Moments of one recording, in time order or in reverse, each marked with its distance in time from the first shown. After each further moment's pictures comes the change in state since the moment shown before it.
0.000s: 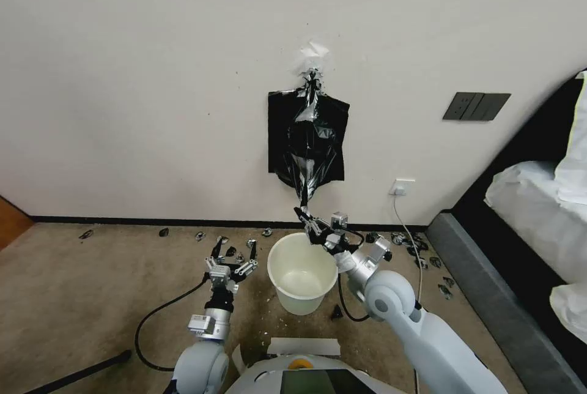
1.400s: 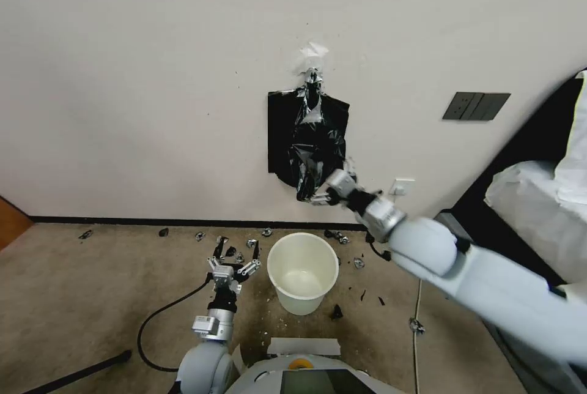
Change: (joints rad) left arm 0.003 -0.043 -0.009 0.004 0.033 -0.004 -0.003; right arm 1.187 -0.341 -0.769 -0.009 -0.201 -0.557 0.420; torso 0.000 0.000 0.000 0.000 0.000
